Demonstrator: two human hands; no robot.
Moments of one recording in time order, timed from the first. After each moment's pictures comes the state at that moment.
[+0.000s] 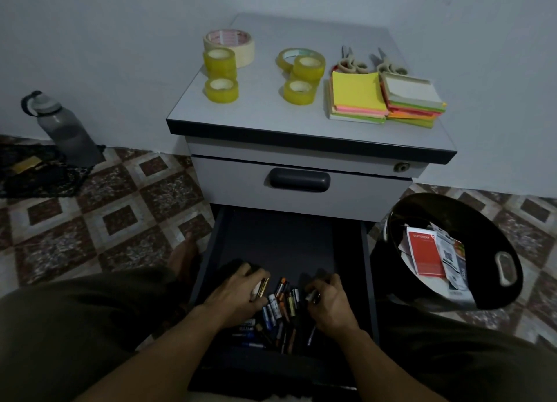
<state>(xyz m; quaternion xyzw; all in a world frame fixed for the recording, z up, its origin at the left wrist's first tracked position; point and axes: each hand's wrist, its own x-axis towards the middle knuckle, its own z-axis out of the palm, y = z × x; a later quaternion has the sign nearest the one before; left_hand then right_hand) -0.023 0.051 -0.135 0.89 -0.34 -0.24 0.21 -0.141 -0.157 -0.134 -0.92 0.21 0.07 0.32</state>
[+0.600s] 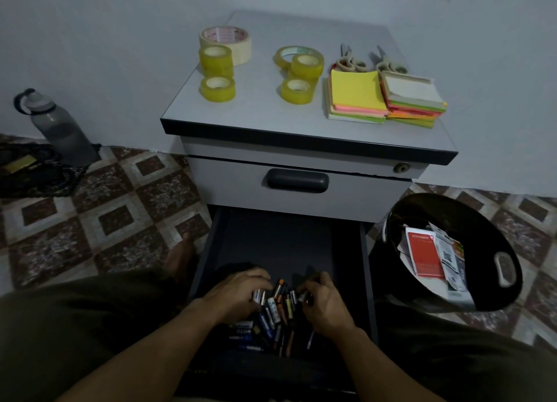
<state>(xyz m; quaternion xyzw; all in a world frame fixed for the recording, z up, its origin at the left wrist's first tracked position) -0.009 0.044 -0.134 0.84 -0.44 -0.25 0.18 -0.135 -0.155 -0.131 -0.93 0.17 0.09 0.32</state>
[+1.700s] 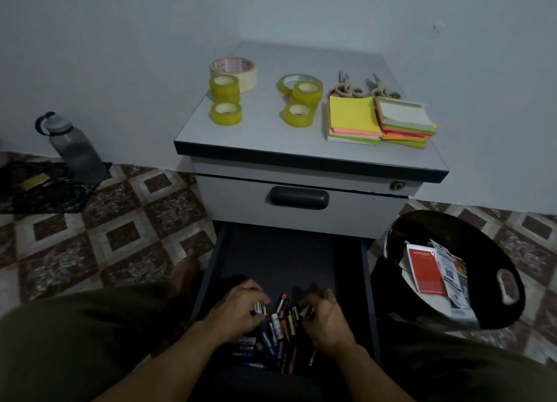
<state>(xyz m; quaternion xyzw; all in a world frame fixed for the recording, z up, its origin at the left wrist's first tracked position) -0.020 0.053 -0.136 0.87 -0.37 -0.22 0.25 -0.134 -0.150 -0.123 -0.92 0.20 0.10 0.31</state>
